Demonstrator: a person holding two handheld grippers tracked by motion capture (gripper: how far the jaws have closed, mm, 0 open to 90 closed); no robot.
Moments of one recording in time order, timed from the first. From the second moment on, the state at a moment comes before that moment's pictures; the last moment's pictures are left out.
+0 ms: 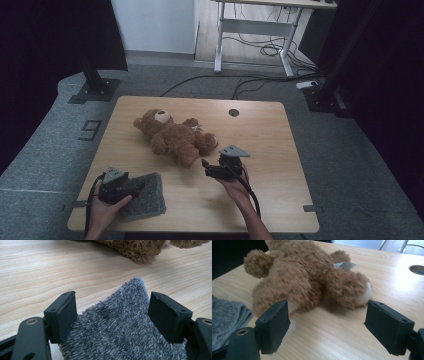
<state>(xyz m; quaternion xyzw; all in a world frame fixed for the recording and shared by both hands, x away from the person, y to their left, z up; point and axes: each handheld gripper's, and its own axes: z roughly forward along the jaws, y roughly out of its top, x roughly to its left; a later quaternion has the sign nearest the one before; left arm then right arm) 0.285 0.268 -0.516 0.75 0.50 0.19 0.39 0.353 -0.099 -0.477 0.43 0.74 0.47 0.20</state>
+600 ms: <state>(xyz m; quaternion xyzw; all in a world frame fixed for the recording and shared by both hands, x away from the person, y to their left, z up) 0.287 0.273 -0.517 0.74 0.51 0.19 0.39 0.387 -0.016 -0.486 0.40 0.78 0.45 0.17</state>
